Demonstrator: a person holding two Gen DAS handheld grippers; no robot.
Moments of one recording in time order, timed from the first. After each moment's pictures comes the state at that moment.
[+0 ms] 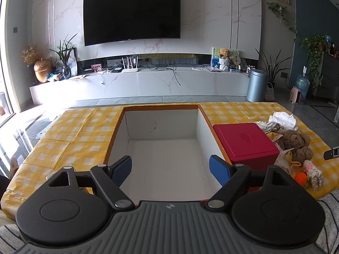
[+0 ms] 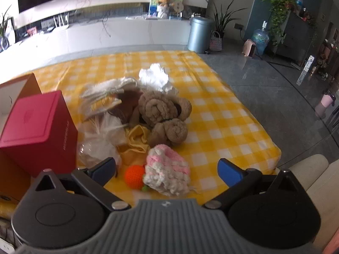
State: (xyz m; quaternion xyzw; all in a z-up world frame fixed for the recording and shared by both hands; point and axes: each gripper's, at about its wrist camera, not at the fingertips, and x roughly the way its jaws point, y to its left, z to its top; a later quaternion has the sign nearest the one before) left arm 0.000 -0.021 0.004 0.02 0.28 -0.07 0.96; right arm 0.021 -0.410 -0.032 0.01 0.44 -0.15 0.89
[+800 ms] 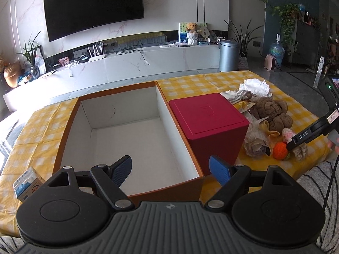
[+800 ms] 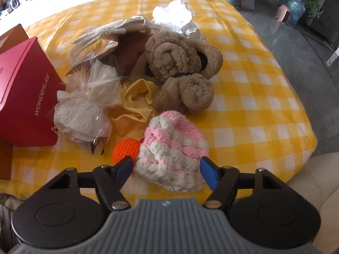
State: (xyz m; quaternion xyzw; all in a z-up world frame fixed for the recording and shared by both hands) left arm 0.012 -0.077 -0.014 0.08 0.33 -0.14 0.93; right arm 0.079 -0.439 -0.106 0.04 0.56 -0.07 0.83
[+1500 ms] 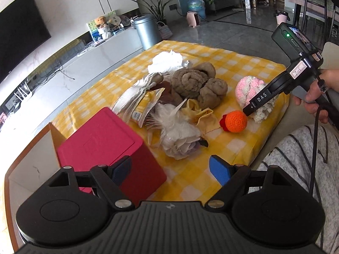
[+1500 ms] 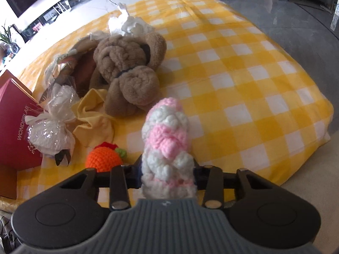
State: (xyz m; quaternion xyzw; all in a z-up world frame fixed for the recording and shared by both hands) left arm 0.030 -0.231 -0.042 0.27 0.33 -0.32 0.84; right arm 0.054 -0.526 -0.140 0.16 0.51 -0.05 0.85
